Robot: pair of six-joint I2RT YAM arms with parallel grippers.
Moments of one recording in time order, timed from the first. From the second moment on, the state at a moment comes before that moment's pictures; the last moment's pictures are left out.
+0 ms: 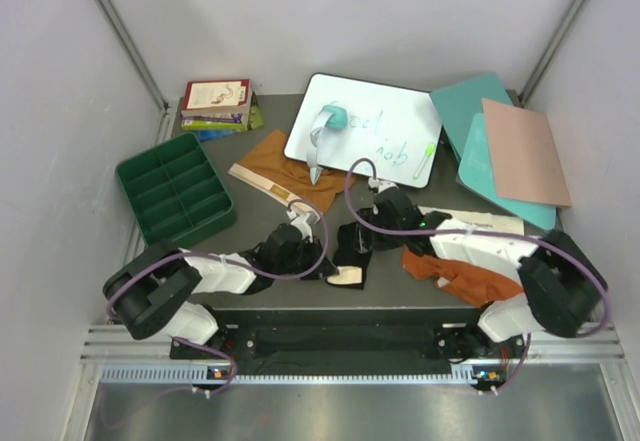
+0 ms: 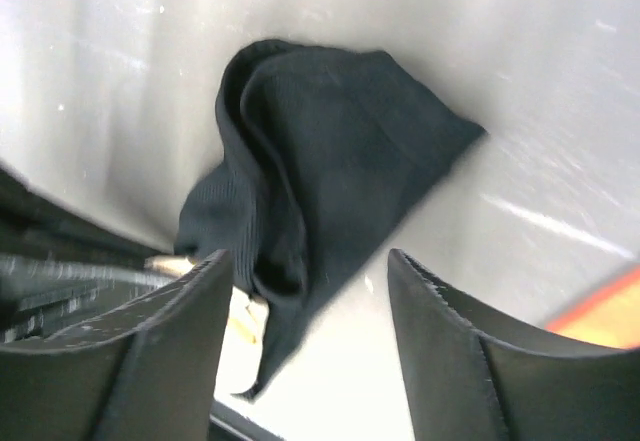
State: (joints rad) left arm -0.81 1.43 0.35 0.46 0.24 -0.86; right arm 0.76 1.45 0.77 -0.20 -0.01 0.54
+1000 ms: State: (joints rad) left arm -0.75 1.60 0.58 0.21 0.48 -0.77; right arm 1.23 1.31 0.54 -0.01 0.19 0.16
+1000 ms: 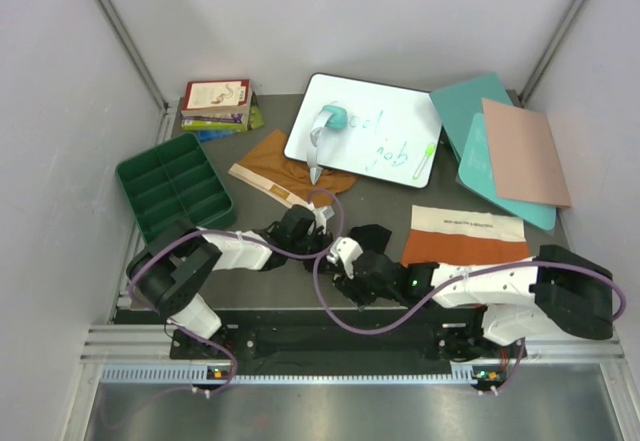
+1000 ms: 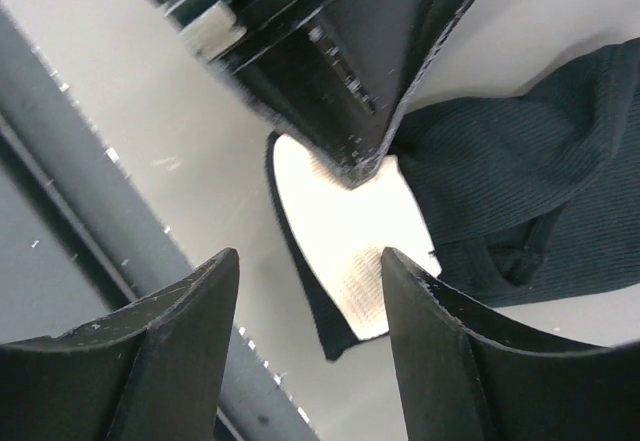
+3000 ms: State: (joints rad) left arm -0.80 1.31 0.38 0.43 0.29 -0.60; right arm 0.57 1.69 0.77 -0.17 -0.79 0.43
